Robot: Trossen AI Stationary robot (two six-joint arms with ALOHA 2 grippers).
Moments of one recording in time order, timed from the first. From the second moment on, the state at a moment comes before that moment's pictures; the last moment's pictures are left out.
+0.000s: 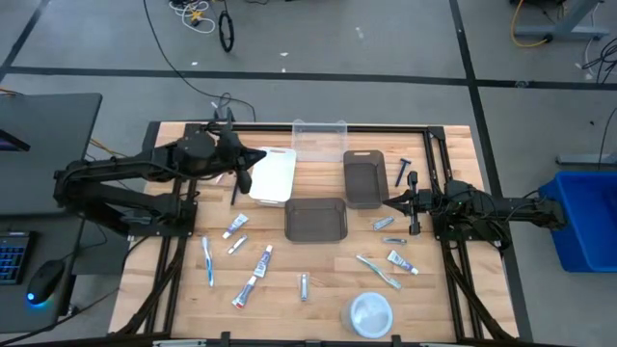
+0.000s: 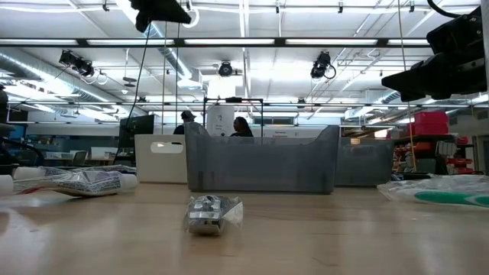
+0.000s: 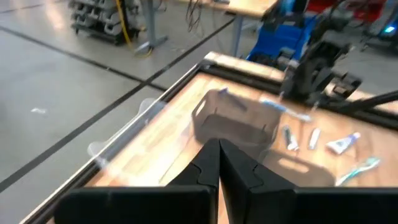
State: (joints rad) left arm 0.14 0.94 0.97 -0.37 -0.31 -0.18; right arm -0.05 0.10 0.01 0.03 -0.03 -0.14
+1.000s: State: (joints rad) left arm 0.51 0.97 1.10 -0.69 -0.22 -0.12; right arm -0.05 0.10 0.01 0.03 -0.03 -0.14
